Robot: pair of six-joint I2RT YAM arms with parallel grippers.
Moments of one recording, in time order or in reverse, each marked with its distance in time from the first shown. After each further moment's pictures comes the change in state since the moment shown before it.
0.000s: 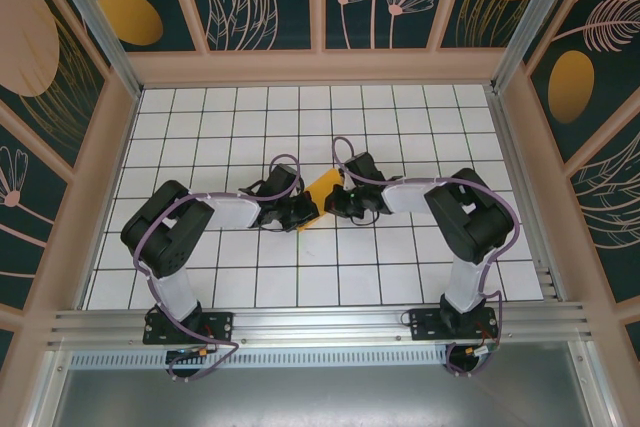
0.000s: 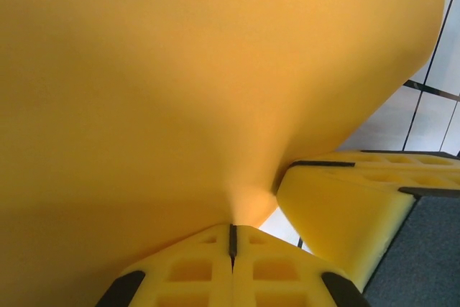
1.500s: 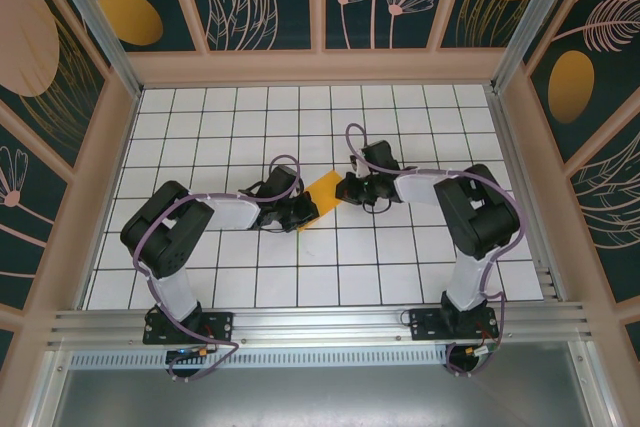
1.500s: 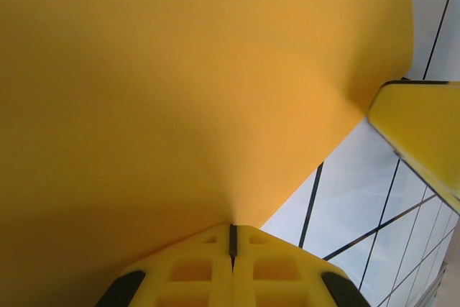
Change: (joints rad) left arm -0.003 -0.002 -0.014 0.021 -0.004 0.006; right arm -0.119 0.009 0.033 -0.013 -0.087 -0.126
